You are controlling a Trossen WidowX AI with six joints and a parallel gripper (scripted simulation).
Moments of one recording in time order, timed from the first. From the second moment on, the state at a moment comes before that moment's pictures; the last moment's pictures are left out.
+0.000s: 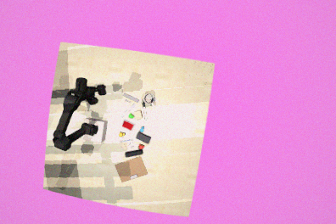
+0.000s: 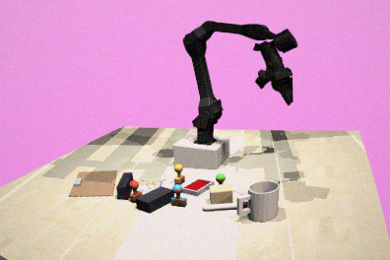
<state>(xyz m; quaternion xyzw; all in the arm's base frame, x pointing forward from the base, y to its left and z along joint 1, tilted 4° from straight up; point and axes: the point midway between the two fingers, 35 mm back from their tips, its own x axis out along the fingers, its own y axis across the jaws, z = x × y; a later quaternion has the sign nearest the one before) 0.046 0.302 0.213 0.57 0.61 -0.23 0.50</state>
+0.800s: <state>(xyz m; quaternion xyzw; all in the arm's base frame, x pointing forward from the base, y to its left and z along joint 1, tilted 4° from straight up) 0.194 0.254 0.142 0.28 0.63 -0.10 0.72</state>
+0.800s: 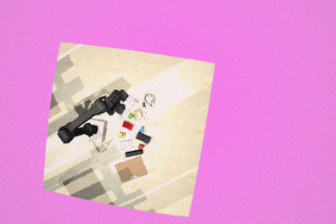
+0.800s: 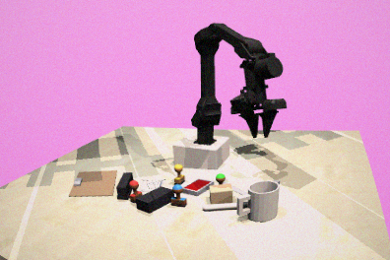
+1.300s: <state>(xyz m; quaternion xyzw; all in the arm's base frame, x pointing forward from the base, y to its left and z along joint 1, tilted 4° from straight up) 0.257 0.178 0.086 0.05 0.68 0.02 0.73</state>
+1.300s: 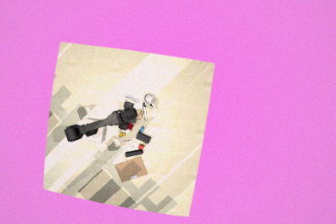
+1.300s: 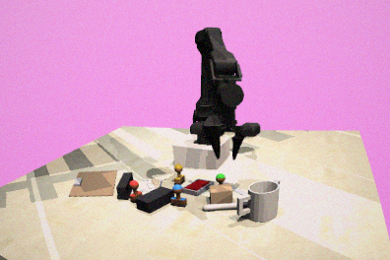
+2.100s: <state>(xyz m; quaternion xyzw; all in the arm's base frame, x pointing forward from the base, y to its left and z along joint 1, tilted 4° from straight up) 0.262 0.162 0.052 0.00 0.70 0.06 0.71</state>
